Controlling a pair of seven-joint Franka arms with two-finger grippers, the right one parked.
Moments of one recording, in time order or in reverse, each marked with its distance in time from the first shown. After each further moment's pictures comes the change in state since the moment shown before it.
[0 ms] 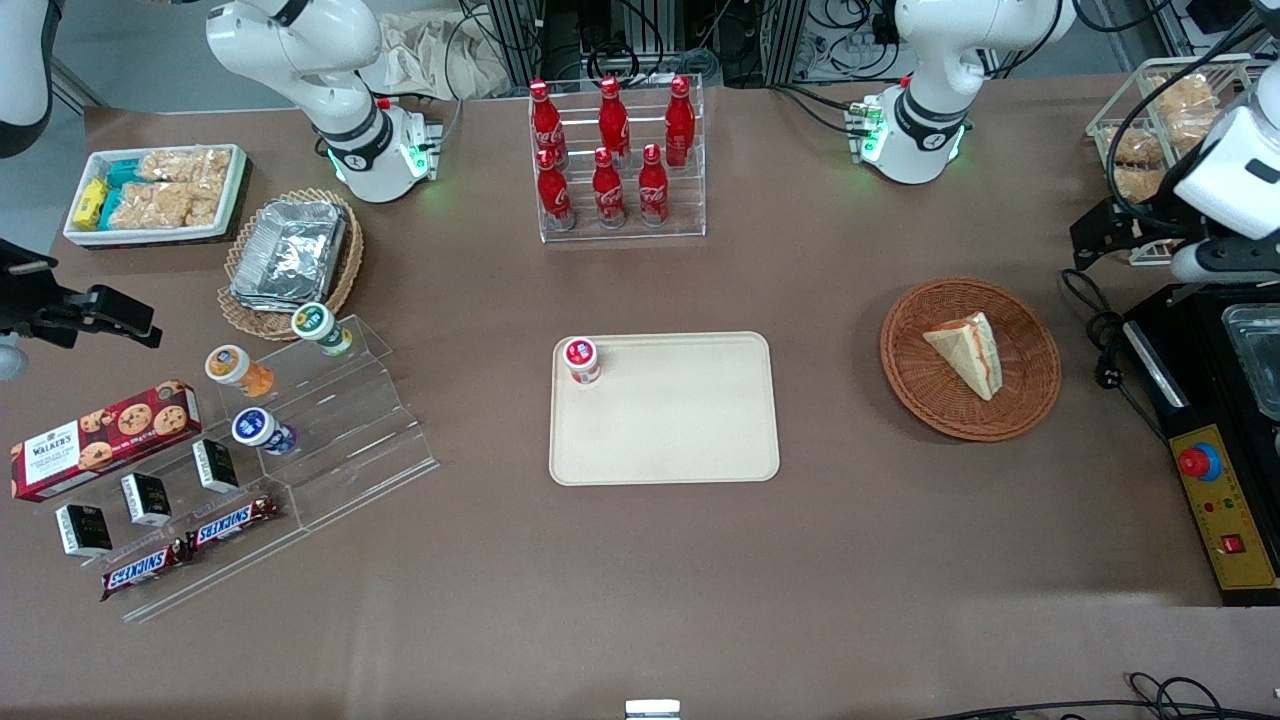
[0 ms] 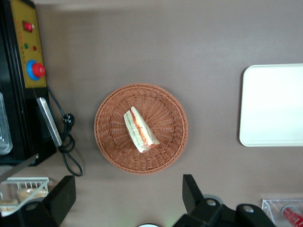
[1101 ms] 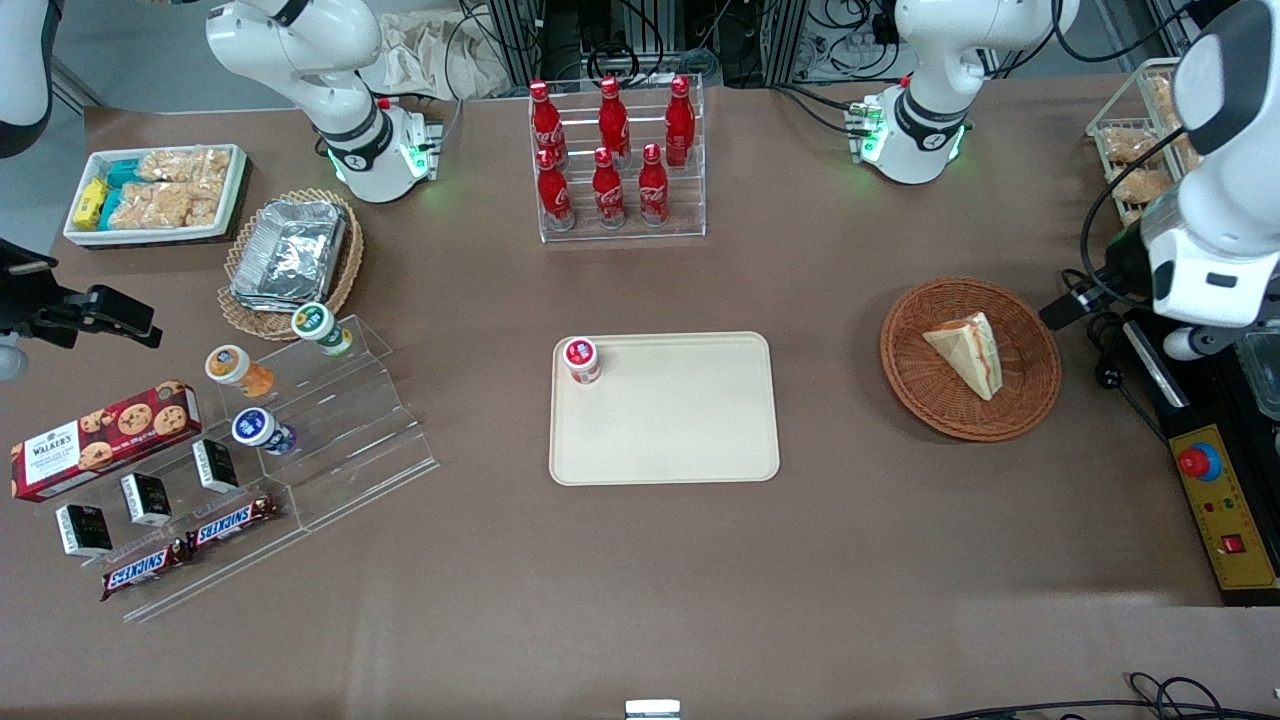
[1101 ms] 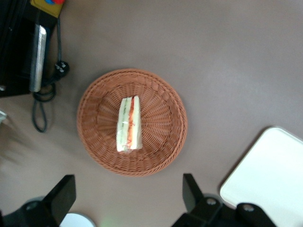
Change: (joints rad) arm 0.002 0.021 -0.005 -0.238 0.001 0.217 -0.557
